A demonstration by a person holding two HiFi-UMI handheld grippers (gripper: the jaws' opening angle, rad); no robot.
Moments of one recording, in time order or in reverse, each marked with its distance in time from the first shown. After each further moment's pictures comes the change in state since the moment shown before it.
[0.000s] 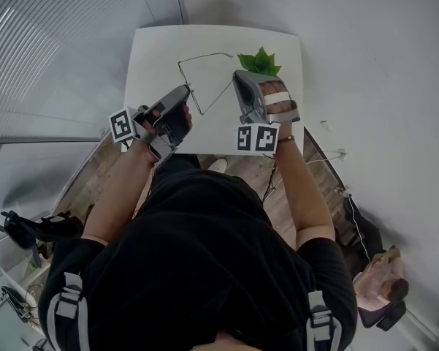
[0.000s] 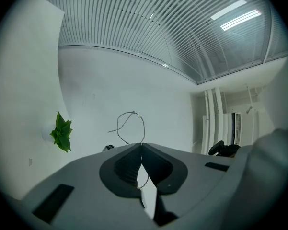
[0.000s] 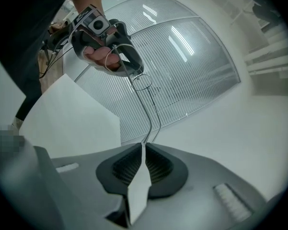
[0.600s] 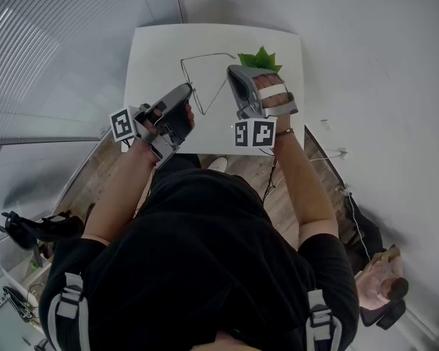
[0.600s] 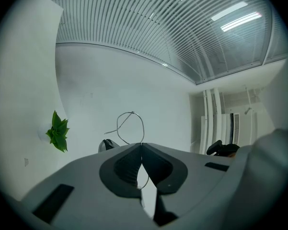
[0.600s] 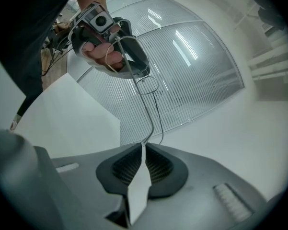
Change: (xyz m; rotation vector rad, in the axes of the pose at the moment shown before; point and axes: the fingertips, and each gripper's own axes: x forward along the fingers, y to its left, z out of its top) left arm 0.007 -0.007 0.001 -0.004 0.008 -0.026; right arm 0.016 -0.004 0.015 -0.052 -0.043 0.017
